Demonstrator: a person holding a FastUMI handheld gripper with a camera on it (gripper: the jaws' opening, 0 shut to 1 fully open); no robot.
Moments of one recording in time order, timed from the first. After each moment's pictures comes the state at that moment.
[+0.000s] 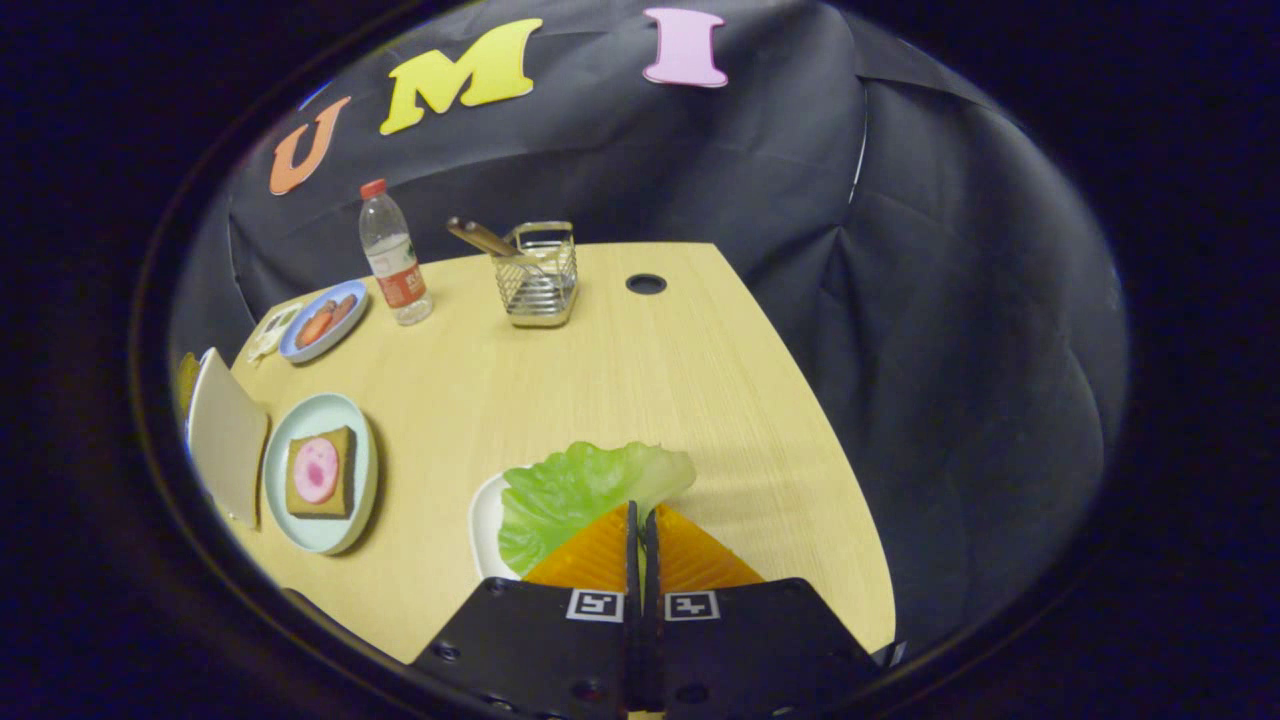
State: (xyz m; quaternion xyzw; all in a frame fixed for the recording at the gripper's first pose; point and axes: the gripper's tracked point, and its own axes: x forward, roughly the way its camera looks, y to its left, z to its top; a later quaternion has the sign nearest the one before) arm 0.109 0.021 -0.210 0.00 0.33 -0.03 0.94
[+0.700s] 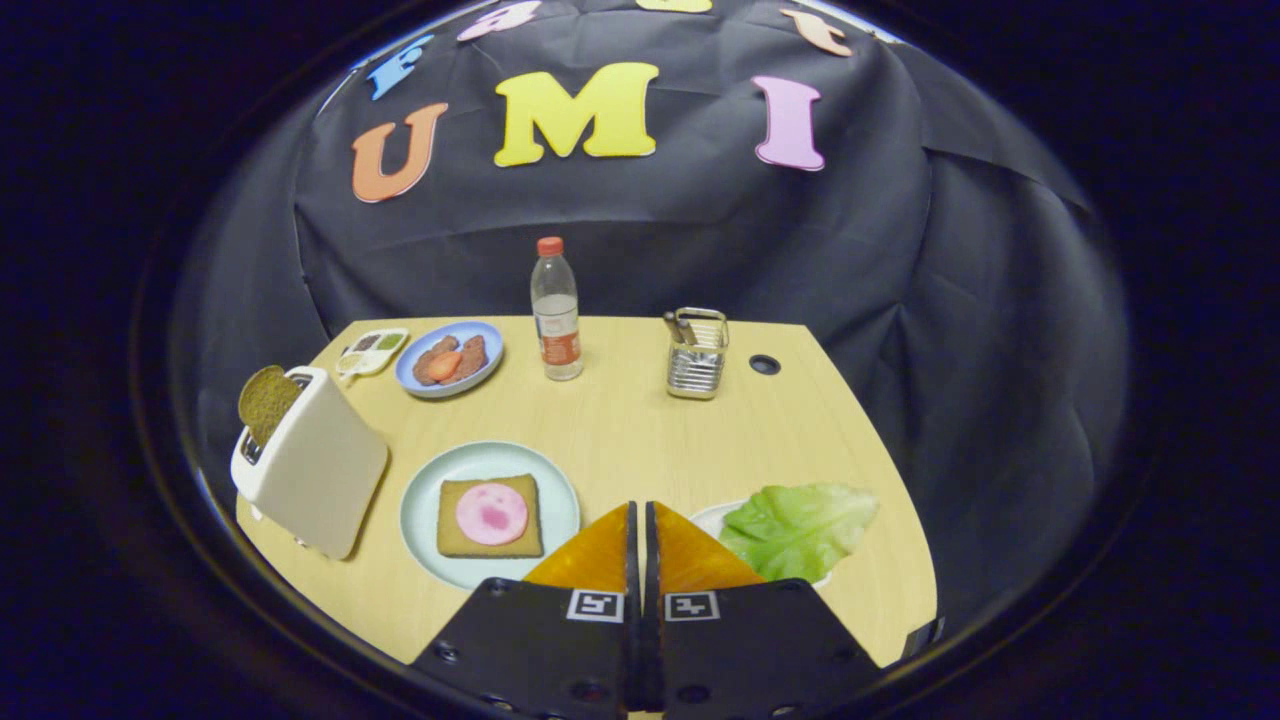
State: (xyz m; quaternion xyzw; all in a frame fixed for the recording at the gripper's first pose) arm 0.057 0.180 -0.145 -0.03 0.27 0.03 0.96
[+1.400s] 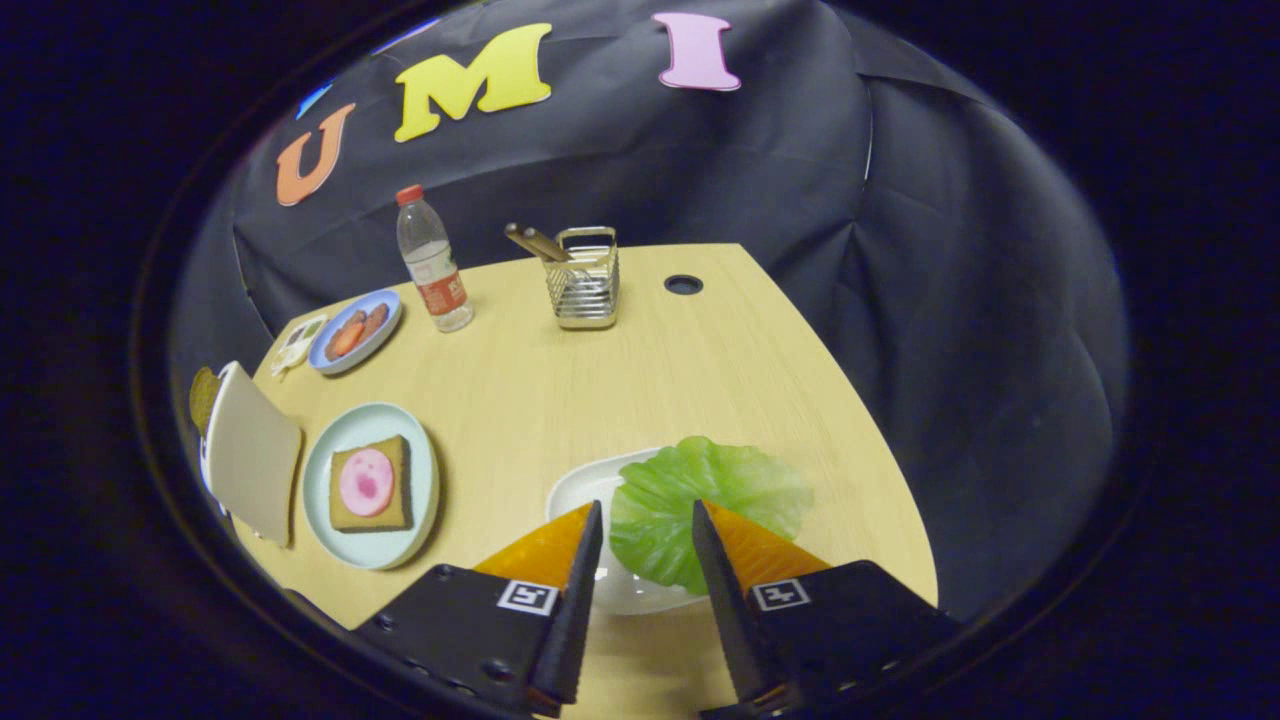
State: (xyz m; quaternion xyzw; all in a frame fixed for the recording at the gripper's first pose) arm 0.098 0.052 -0.222 0.02 0.34 -0.03 0.94
